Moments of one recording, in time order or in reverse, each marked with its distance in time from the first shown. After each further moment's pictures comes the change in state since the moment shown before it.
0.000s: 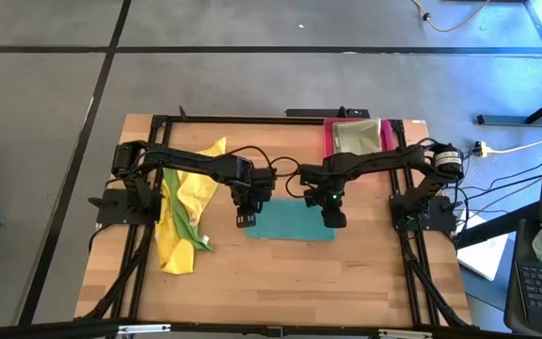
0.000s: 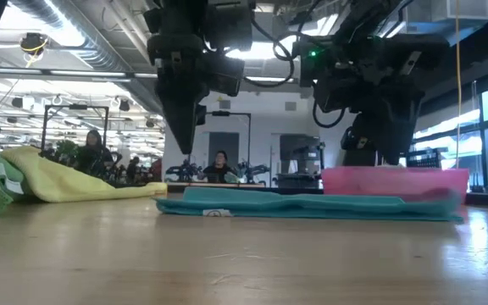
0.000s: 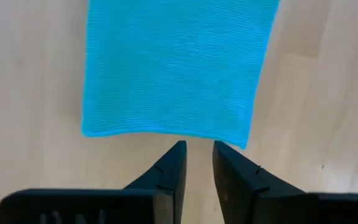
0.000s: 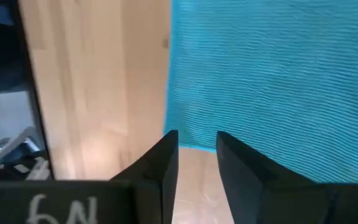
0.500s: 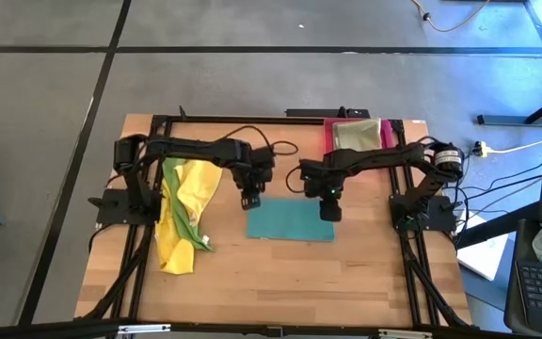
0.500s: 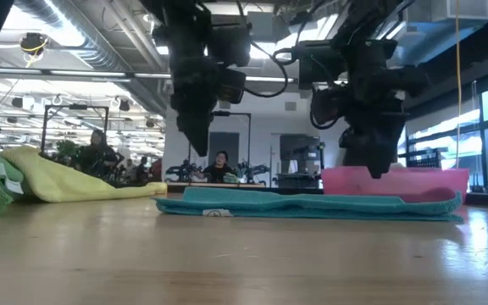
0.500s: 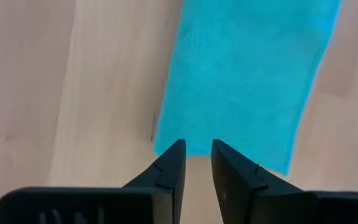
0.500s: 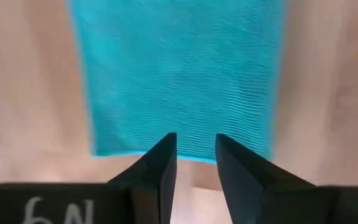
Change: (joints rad) left arm 0.151 0.000 0.000 0.057 0.016 0.053; right arm -0.049 0.000 0.000 0.013 0.204 0.070
